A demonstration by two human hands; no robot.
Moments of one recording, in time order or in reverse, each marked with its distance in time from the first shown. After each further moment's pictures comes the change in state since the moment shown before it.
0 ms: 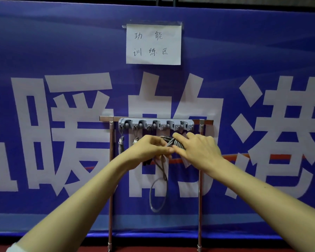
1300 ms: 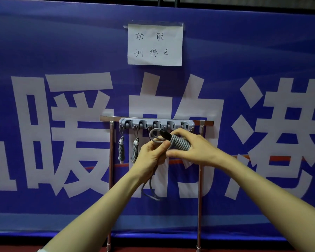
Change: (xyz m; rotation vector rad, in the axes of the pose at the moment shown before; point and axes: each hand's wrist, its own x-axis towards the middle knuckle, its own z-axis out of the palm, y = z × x) left_hand 0.002 -0.029 0.035 -0.648 0.218 0.190; right_hand 0.007 0.005 -0.017 0.942 -0.207 0.033
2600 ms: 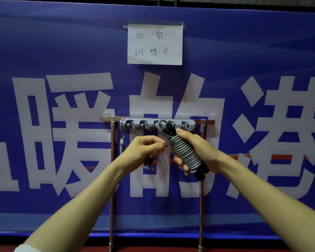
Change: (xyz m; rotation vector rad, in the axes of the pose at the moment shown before) left_hand 0.006 0.027 -0.038 0.192 -0.231 -0.023; right_hand -0.010 -0.021 0.002 0.841 -0.235 0.229
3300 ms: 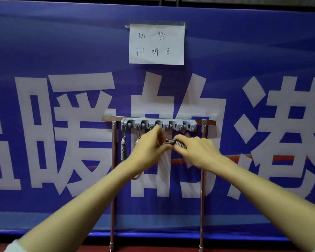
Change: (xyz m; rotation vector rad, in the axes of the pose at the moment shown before) left_hand 0.006 0.015 0.026 0.889 0.268 0.145; right_hand 0.020 0.020 -0.012 -1.441 0.412 -0.026
